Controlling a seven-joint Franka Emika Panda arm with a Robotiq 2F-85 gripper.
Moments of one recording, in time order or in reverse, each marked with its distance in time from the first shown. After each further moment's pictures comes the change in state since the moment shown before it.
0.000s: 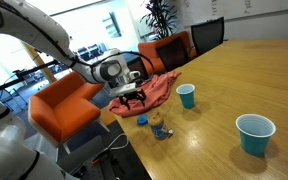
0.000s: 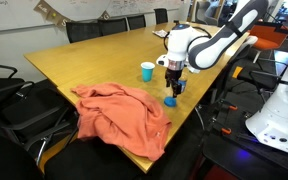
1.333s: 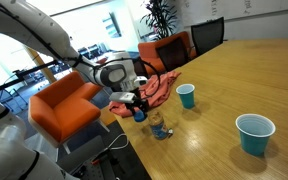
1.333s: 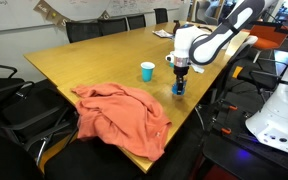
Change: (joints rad) arm -0.014 -0.018 -0.120 -0.053 0.106 -0.018 0.180
